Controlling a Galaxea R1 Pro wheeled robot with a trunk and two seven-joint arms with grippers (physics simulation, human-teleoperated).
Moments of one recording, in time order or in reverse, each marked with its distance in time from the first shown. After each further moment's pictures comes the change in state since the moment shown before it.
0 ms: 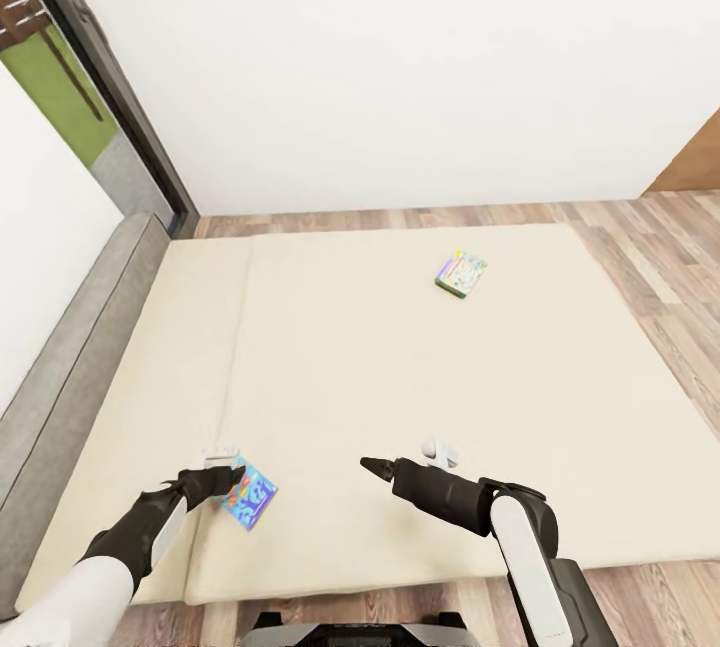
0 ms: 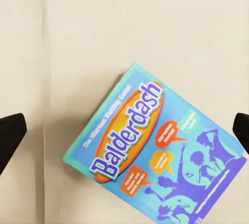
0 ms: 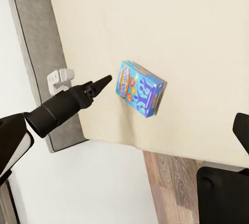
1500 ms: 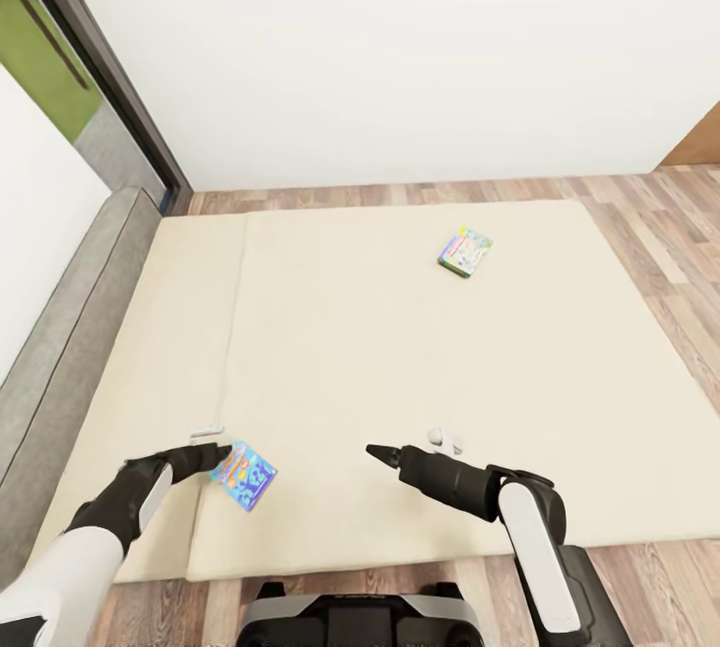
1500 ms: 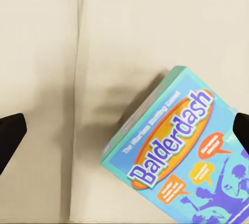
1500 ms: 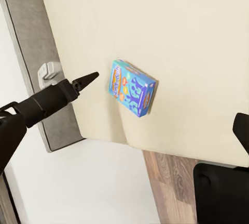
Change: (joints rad) left arm -0.067 0.041 0.054 -0.048 0.001 0.162 -0.018; right arm -0.034 -0.018 -0.017 -0.018 -0.013 0.023 0.011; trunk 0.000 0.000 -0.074
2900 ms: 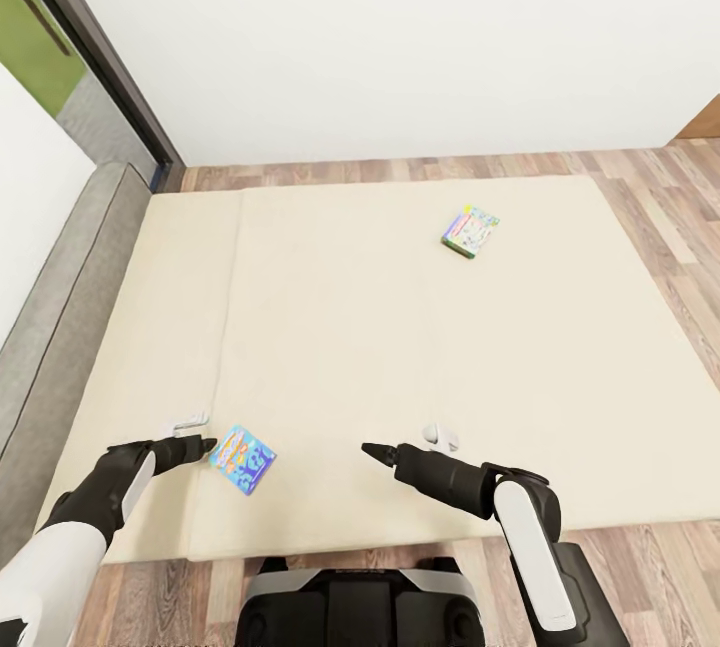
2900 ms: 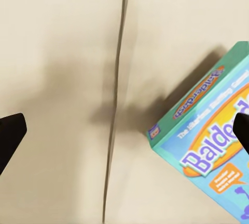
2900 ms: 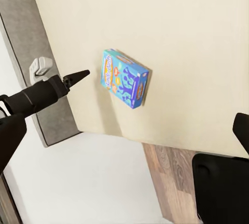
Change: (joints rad) left arm 0.000 0.043 0.014 -0.088 -0.002 0.120 -0.001; right arm -0.007 0.000 0.023 0.000 0.000 -0.013 0.000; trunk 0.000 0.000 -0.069
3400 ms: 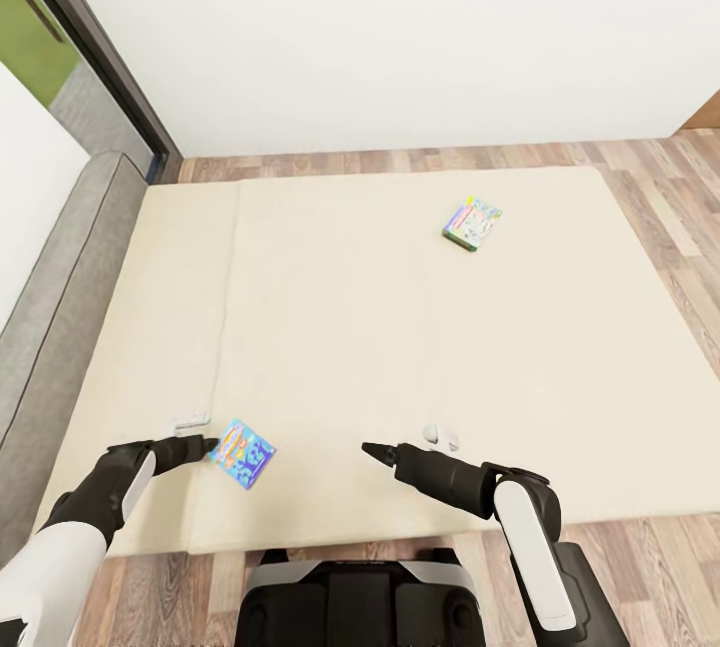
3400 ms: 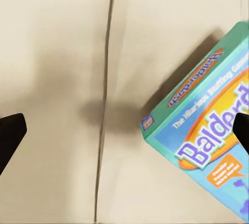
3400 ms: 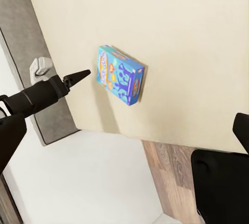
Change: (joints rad) left arm 0.000 0.000 -0.001 0.000 0.002 0.001 -0.030; right arm -0.001 0.000 0.000 0.000 0.000 0.000 0.000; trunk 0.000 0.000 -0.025
